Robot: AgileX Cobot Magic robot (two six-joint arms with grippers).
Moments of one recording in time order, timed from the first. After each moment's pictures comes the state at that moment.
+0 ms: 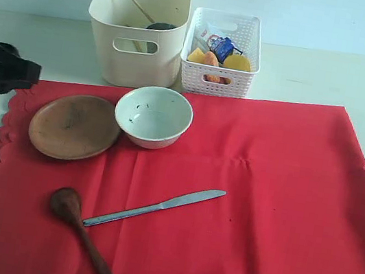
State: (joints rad) left arm -0.31 1.31 -0.72 -0.06 0.35 -0.09; right arm 0.11 0.01 0.00 0.18 0.25 -0.17
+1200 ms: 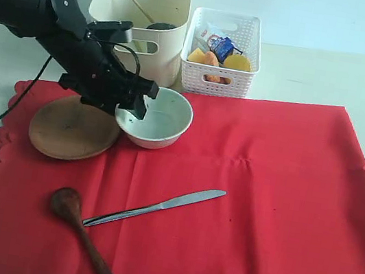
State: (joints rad) left arm -0.41 2.05 -1.30 -0.51 0.56 0.23; right arm 0.11 0.01 0.00 0.18 0.25 -0.17
